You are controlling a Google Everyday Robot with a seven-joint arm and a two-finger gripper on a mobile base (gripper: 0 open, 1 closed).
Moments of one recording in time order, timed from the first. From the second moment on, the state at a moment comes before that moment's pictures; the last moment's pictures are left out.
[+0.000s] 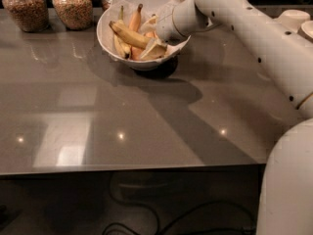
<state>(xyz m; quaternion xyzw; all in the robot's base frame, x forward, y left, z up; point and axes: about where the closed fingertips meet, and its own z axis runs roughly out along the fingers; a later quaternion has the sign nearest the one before) 0.742 0.026 0.895 -0.68 0.58 0.07 0.44</state>
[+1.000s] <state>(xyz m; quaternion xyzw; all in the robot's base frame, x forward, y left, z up) 0.748 0.028 0.894 -0.69 0.58 0.05 0.43</state>
